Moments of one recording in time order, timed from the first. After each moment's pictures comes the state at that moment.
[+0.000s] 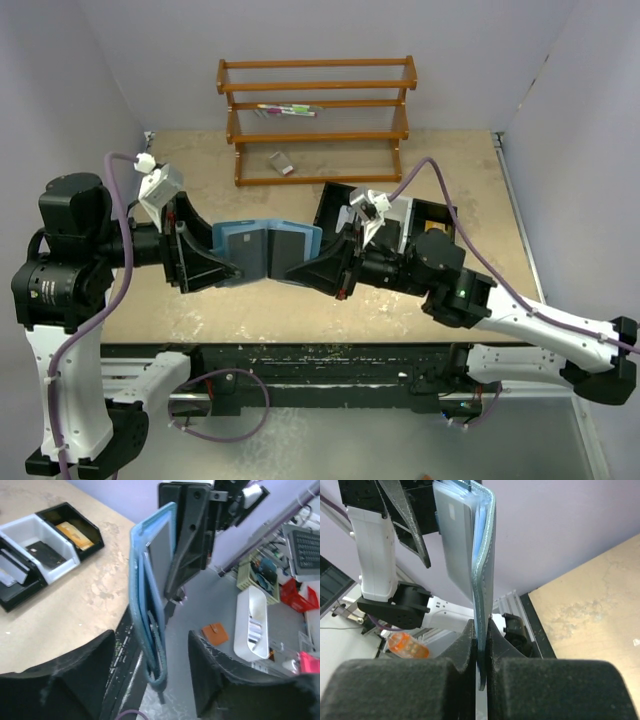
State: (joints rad) left arm -0.07 0.96 1.71 -1.21 1.26 -0.03; right arm 1.17 1.01 1.03 0.16 -0.16 0.59
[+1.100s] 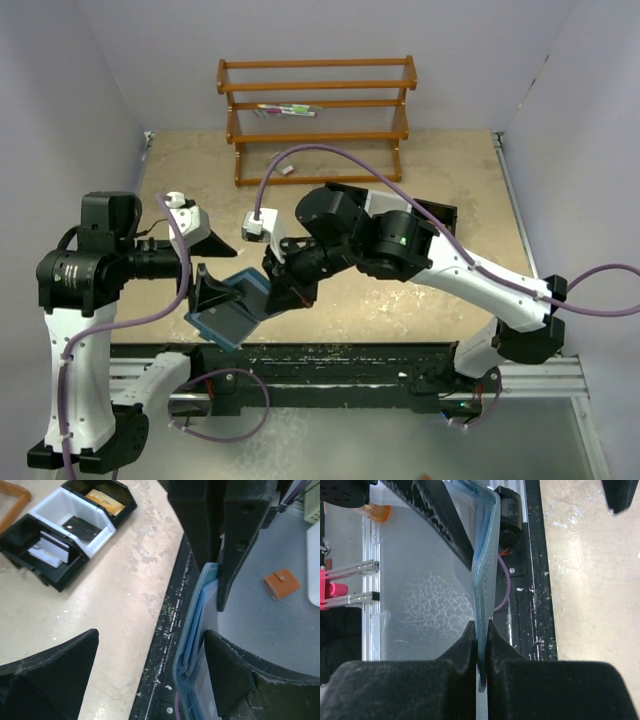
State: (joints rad) left arm -0.07 0.93 1.55 -1.45 1.12 0.64; right arm 1.22 1.52 1.82 -0.90 -0.42 0.17
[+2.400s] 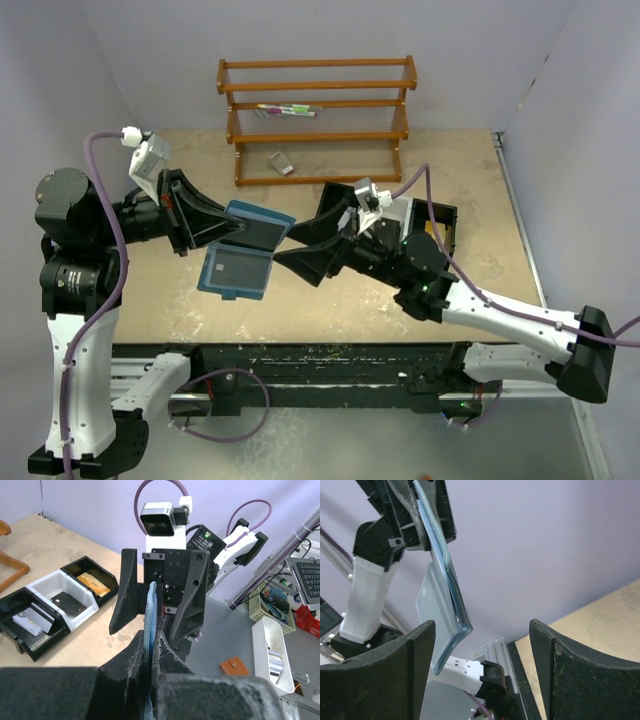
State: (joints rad) left arm -0.07 0.90 1.50 -0.54 1.22 -0.41; right arm 1.06 1.10 0.86 0.62 -0.17 0.62
